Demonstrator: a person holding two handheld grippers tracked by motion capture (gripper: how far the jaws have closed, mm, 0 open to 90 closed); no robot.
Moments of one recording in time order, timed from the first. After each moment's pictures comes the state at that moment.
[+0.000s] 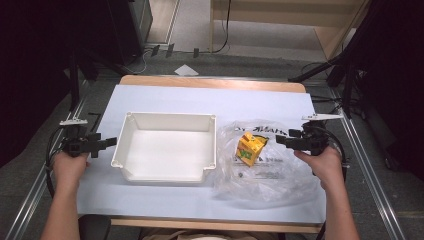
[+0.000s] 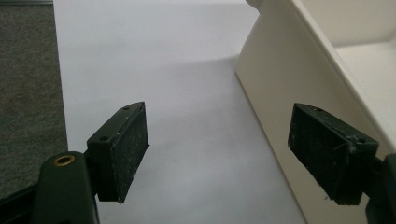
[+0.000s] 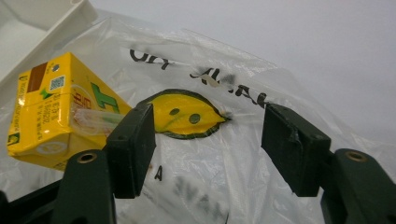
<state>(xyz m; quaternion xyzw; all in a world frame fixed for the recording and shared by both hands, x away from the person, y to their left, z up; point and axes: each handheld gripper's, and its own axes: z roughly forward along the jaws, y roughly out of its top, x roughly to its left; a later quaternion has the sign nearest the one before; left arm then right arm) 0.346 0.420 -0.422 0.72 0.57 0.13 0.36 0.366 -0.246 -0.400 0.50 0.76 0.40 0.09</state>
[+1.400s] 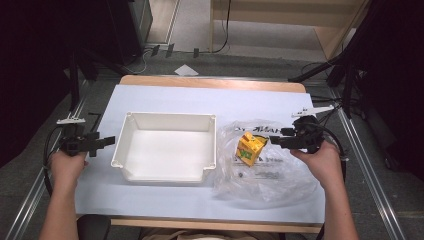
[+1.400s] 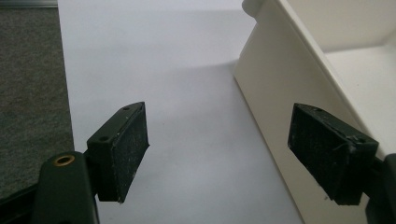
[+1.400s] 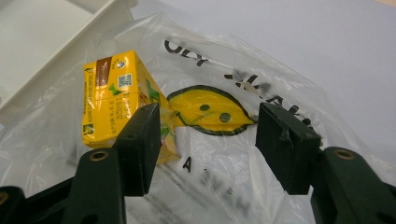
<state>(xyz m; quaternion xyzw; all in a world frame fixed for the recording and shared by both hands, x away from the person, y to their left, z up) 0.346 0.424 -0.417 0.72 0.57 0.13 0.37 0.358 -0.219 -0.366 0.45 0.81 0.36 0.09</state>
